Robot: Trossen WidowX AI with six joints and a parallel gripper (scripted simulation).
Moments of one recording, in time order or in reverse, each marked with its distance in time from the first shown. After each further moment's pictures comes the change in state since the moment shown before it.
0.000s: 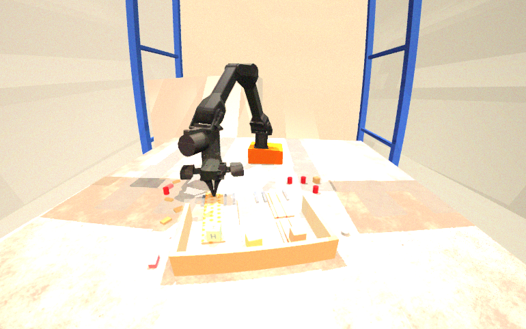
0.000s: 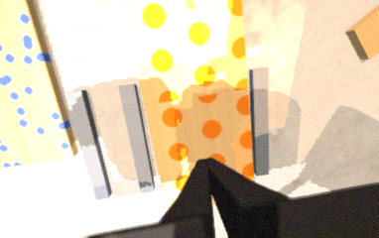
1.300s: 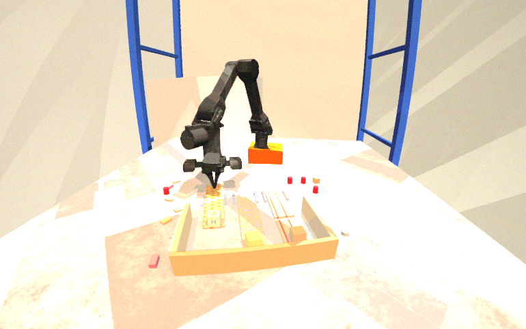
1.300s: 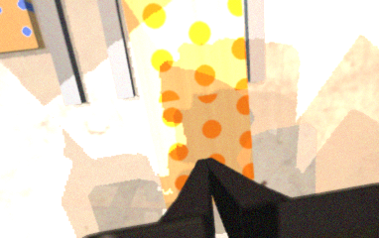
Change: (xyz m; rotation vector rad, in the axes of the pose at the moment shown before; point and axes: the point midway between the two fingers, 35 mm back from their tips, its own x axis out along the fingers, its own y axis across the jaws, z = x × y) arm 0.000 0.001 -0.057 0.000 0.002 -0.002
